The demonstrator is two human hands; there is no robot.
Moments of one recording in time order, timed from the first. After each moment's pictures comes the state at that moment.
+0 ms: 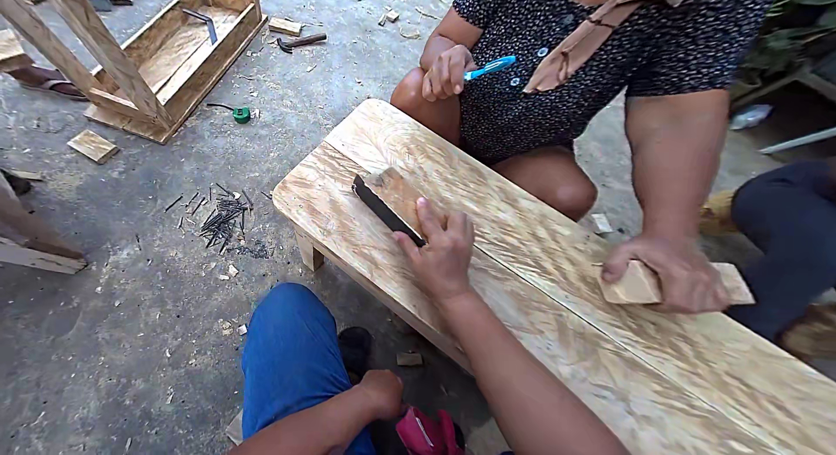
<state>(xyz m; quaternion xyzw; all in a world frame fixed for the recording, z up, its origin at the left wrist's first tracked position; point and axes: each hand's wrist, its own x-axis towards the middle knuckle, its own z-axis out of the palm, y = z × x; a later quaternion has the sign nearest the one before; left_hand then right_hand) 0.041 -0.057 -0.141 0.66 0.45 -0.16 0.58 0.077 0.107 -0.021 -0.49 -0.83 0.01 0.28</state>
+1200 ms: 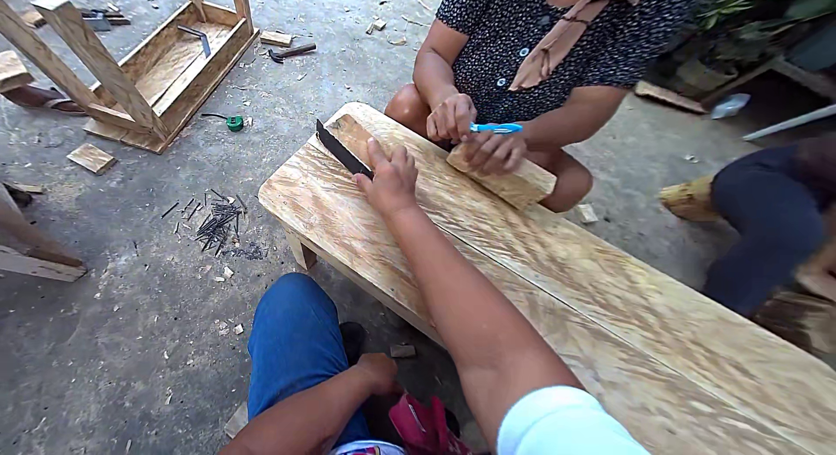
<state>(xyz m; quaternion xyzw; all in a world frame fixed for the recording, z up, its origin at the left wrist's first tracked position) 0.056 -0.045 -0.146 0.67 0.45 -0.21 0.55 0.011 0.181 0.016 -0.54 -0.82 0.14 0.15</state>
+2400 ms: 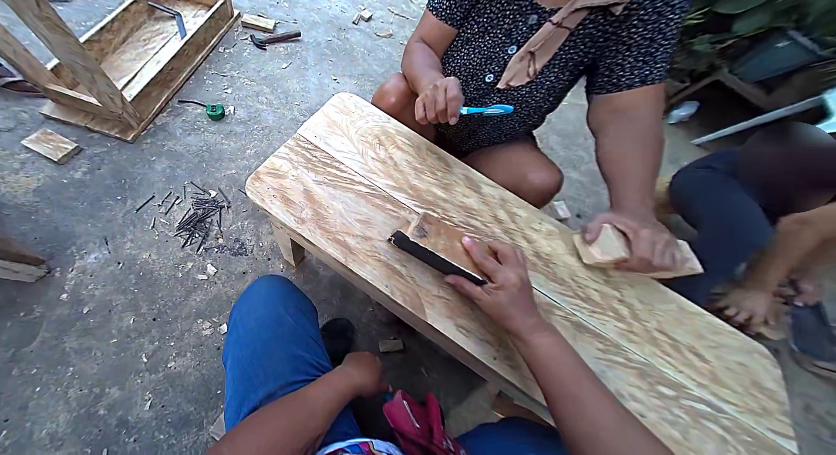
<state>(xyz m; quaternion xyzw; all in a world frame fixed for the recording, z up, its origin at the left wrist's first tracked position) 0.044 -0.054 -0.149 0.66 0.46 -0.19 0.56 0.236 0.090 -0.022 -0.42 -0.87 0.04 0.26</state>
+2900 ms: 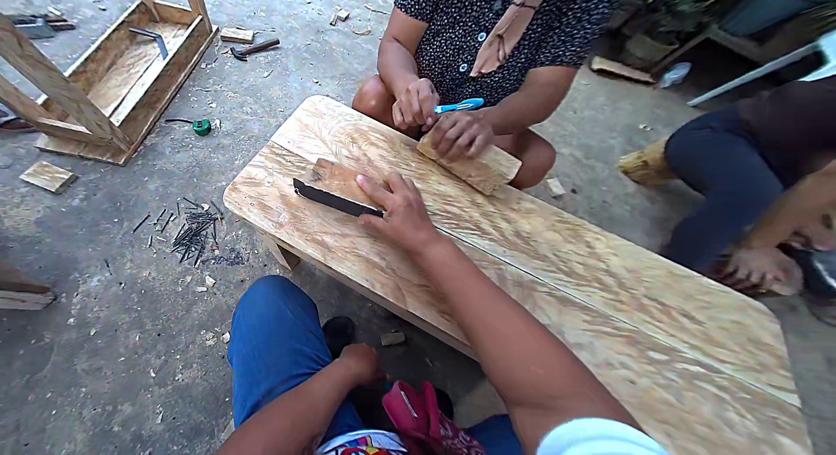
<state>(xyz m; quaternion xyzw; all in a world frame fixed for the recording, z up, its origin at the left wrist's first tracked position) 0.049 -0.048 -0.153 0.65 0.48 -0.21 0.55 0.113 0.147 -0.006 -0.38 -0.89 0.12 0.23</state>
